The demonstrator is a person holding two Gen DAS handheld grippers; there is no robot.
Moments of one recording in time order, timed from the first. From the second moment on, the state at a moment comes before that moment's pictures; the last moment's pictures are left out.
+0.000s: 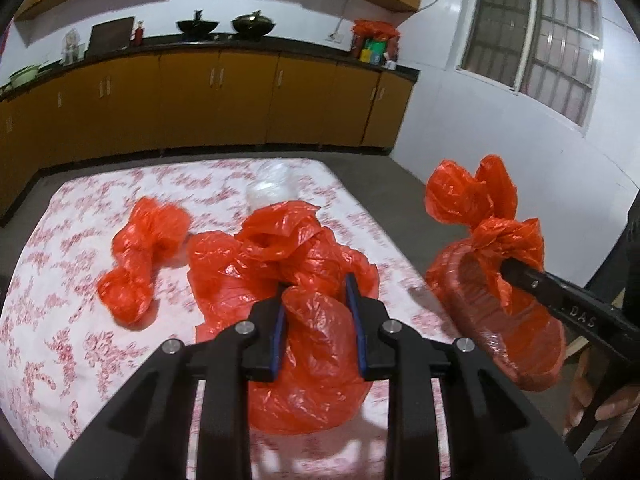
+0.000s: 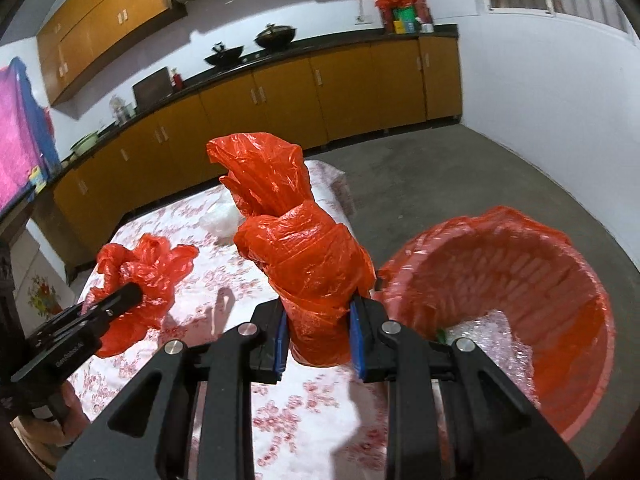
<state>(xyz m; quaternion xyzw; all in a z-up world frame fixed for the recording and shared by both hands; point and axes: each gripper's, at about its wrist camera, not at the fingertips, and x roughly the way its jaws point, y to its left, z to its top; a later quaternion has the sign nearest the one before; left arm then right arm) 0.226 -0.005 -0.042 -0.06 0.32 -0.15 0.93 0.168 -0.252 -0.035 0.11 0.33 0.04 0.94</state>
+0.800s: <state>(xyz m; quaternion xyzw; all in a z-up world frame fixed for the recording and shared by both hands) 0.221 -0.150 -0.012 -0.02 0.31 -0.32 0.90 0.119 -0.374 -0.042 0.20 0.31 -0.13 0.92</state>
